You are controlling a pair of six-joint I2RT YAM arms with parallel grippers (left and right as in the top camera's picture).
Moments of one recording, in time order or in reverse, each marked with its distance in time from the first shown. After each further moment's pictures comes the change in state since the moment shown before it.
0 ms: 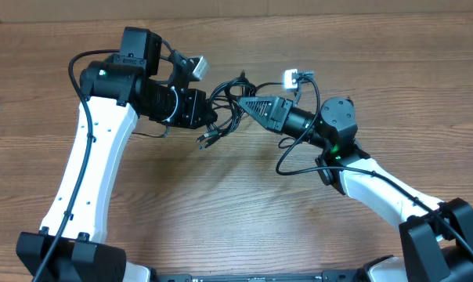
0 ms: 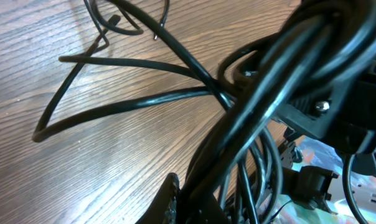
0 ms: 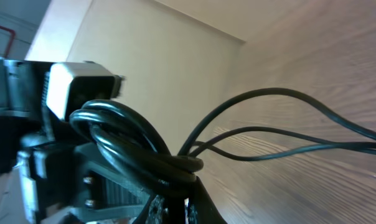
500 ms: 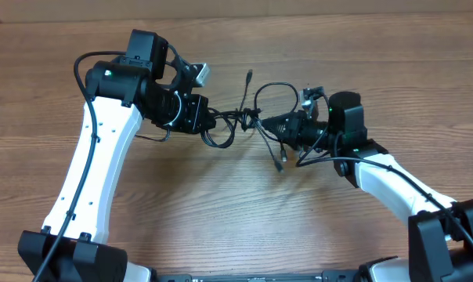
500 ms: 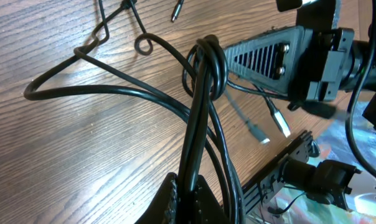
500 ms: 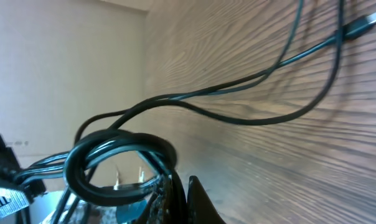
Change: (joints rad) left arm -0.018 0.001 0.000 -0.045 -0.079 0.000; right arm -0.149 -0.004 0.010 -0.579 -0.074 -0.269
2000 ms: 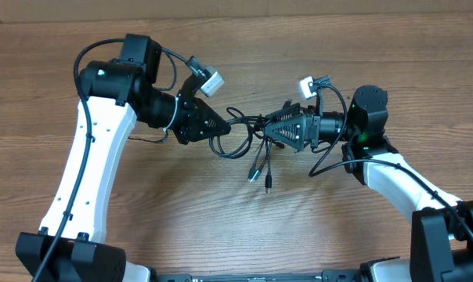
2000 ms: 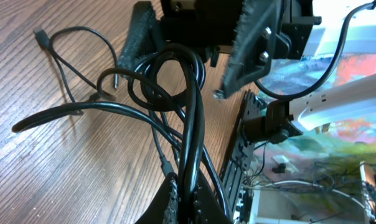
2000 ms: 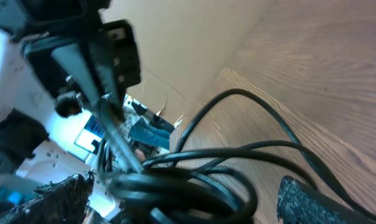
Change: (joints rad) left arm 0.031 0.000 0.002 -0.097 0.378 0.548; right arm -0.078 0.003 -0.008 0.460 -0.506 -0.179
